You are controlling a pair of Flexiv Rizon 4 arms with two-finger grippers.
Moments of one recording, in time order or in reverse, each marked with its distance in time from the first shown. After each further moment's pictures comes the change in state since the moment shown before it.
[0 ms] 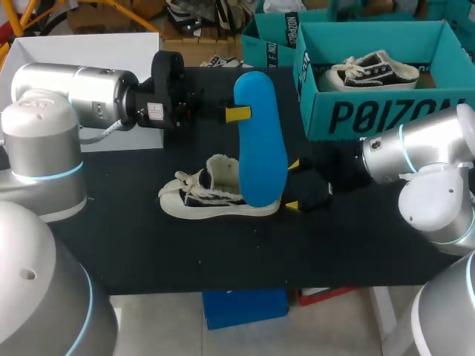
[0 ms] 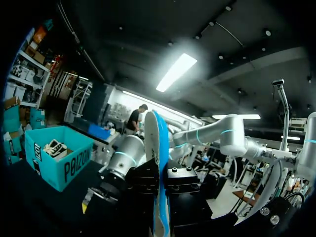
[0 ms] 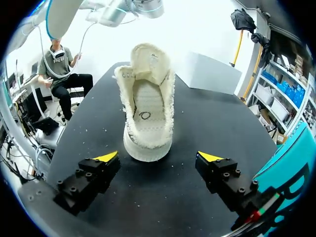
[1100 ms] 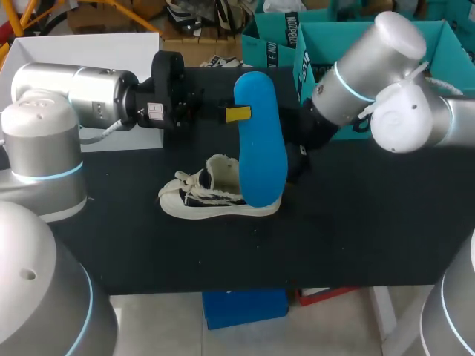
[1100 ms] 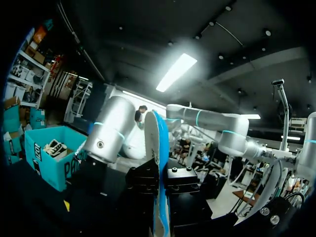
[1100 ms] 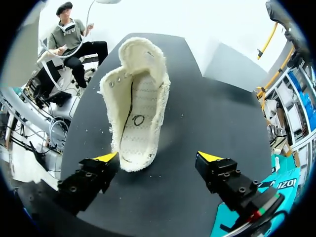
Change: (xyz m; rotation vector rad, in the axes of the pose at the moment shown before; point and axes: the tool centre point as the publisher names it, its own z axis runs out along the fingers) left arm 0.000 0.000 0.000 0.000 0.000 0.000; right arm -0.034 0.056 0.000 0.381 0.156 -0.137
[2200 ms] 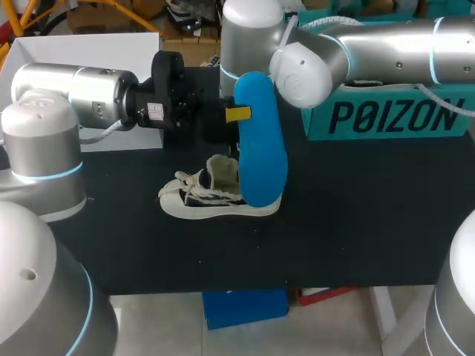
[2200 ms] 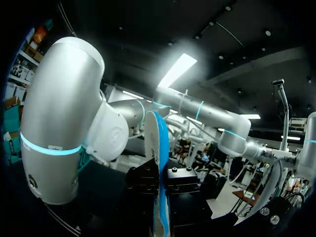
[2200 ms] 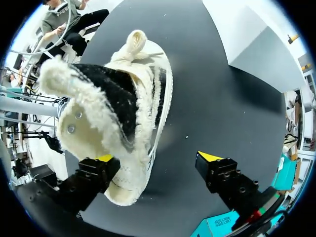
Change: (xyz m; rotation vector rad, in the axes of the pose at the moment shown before) left arm 0.000 0.000 0.000 0.000 0.000 0.000; right arm -0.015 0.057 0.058 0.401 0.141 -0.027
